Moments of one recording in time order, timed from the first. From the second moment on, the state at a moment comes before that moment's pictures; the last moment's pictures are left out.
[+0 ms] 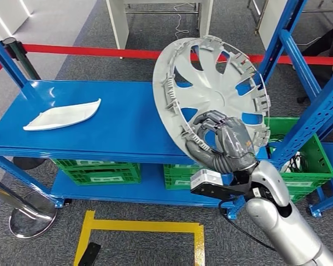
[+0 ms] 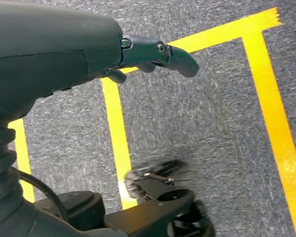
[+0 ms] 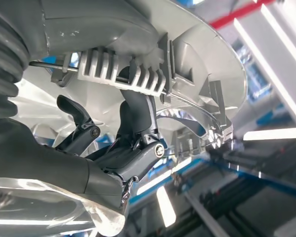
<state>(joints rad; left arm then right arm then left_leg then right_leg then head) -0.12 -0.19 0.71 -0.26 -0.97 0.20 -0.32 -0.33 -0.27 0.44 -1.83 0.83 -0.23 -0.13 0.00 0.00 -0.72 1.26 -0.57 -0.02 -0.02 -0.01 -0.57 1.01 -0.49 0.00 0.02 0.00</state>
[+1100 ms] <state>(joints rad) -0.12 -0.19 0.71 -0.26 -0.97 0.20 -0.31 -0.37 -0.25 0.50 -1.75 0.83 -0.20 -0.13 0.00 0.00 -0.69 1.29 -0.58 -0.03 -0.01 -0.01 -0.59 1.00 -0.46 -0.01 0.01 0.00</state>
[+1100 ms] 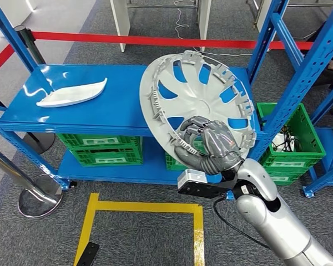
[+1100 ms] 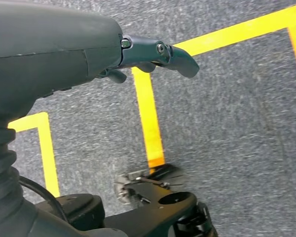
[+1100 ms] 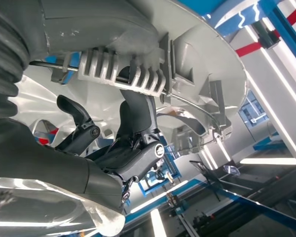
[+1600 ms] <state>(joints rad) -0.12 -0.19 0.71 -0.26 -0.97 0.20 -0.31 -0.38 -0.27 0.48 -1.75 0.84 -0.20 -0.12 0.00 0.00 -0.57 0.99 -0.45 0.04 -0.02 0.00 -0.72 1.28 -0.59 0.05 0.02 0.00</state>
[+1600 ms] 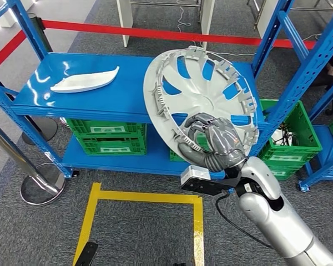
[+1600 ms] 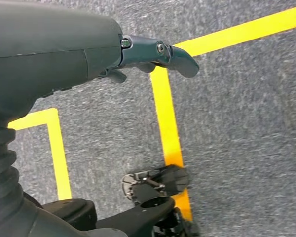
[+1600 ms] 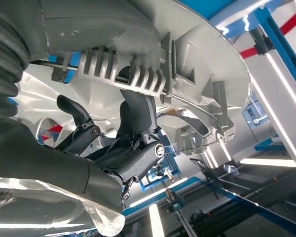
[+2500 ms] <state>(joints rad) -0.12 -0.18 0.71 -0.26 -0.96 0.22 -0.33 -0.36 -0.32 0.42 -1.75 0.82 -0.19 -0.11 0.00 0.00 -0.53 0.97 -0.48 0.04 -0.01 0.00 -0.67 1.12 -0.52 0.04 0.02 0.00</state>
